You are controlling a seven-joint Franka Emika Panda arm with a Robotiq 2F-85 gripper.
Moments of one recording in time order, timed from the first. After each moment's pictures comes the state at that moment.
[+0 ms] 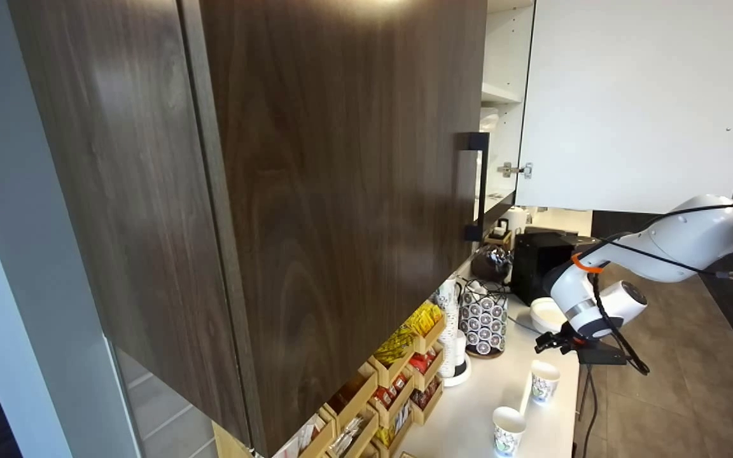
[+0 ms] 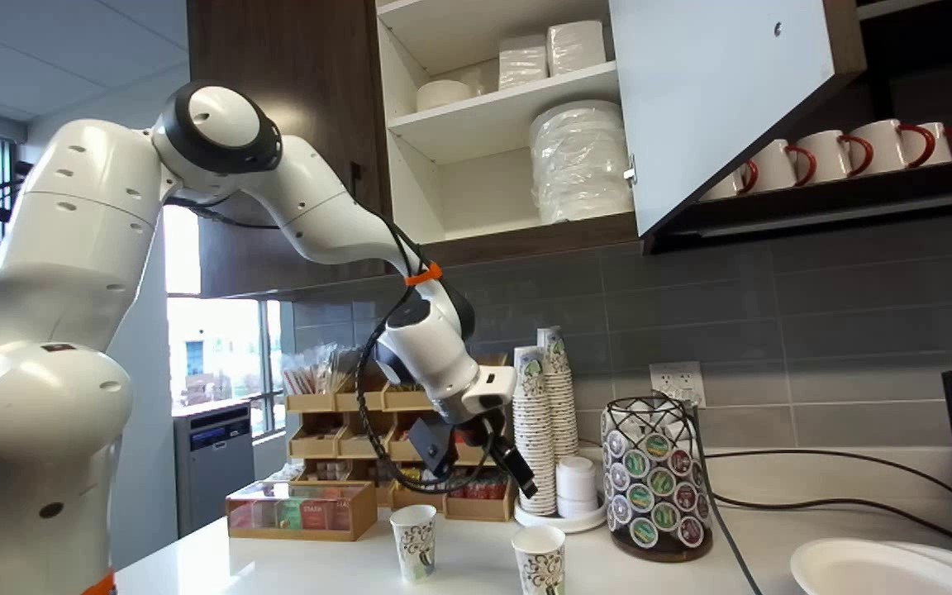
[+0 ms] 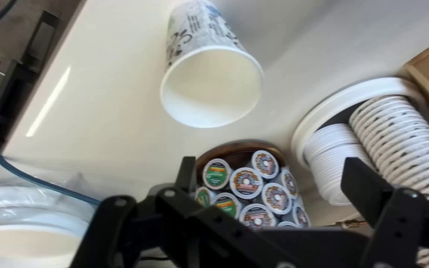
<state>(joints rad) 0.19 0.23 -0.21 -2.34 1.75 3.12 -1.36</state>
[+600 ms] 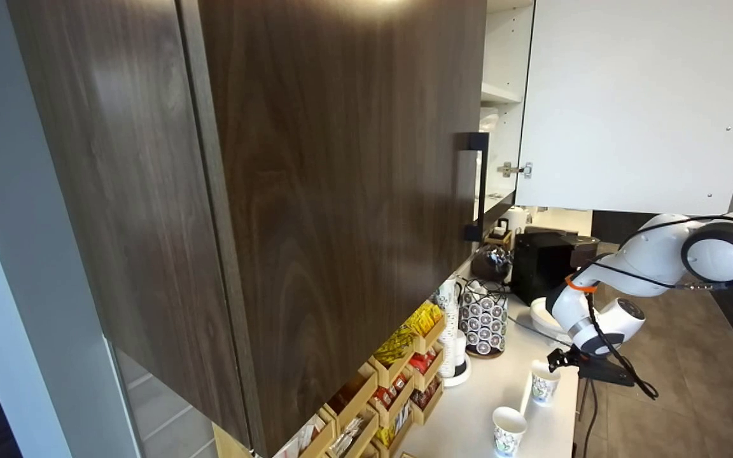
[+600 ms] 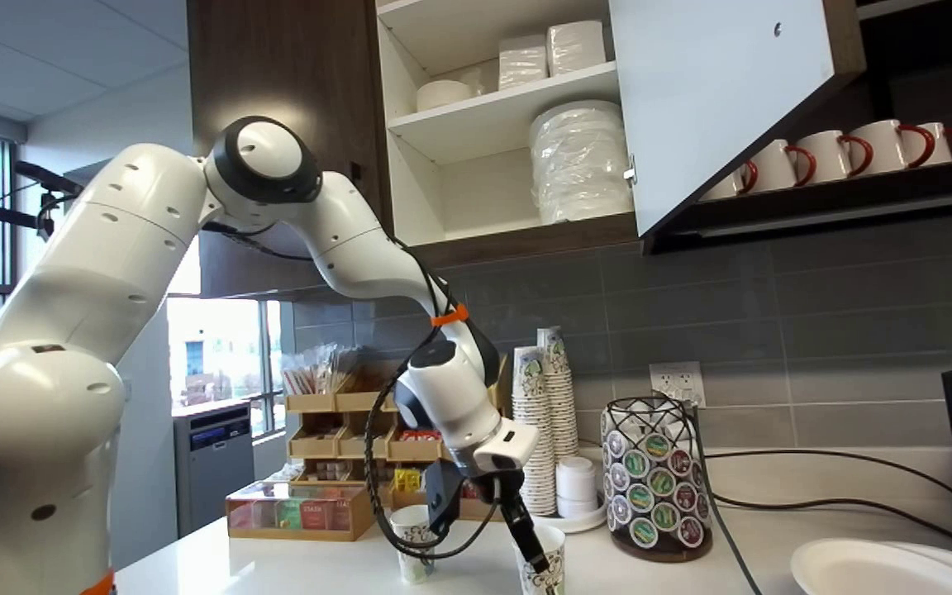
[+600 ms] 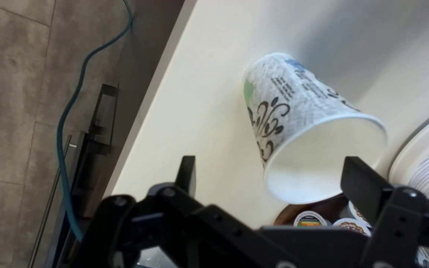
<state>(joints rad) 0.12 0.42 -0.23 -2.30 1.72 3.09 -1.15</state>
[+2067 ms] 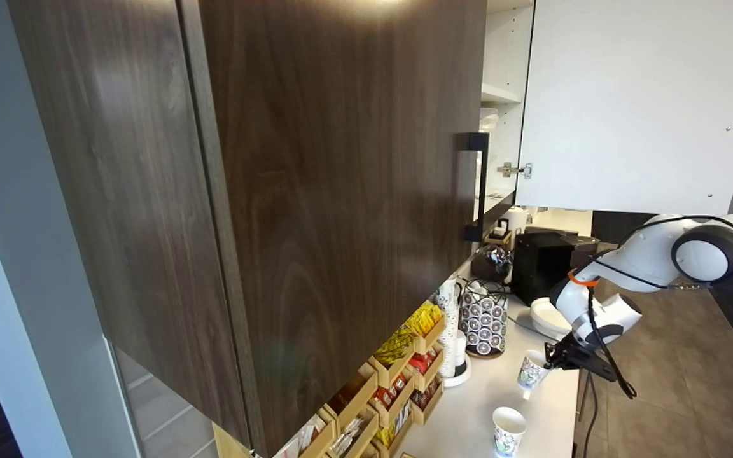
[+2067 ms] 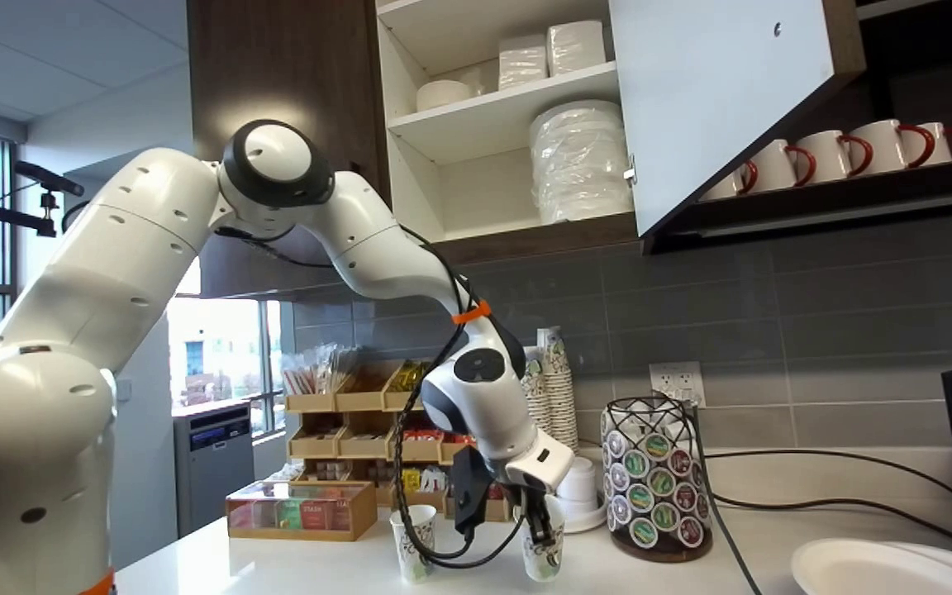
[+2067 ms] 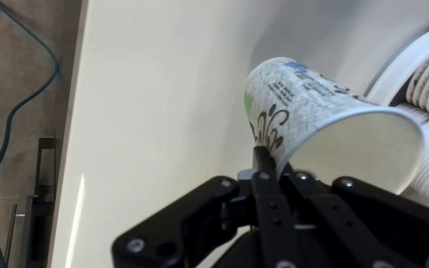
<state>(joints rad) 0.03 0.46 -0.25 -2.21 1.60 2.81 -0.90</state>
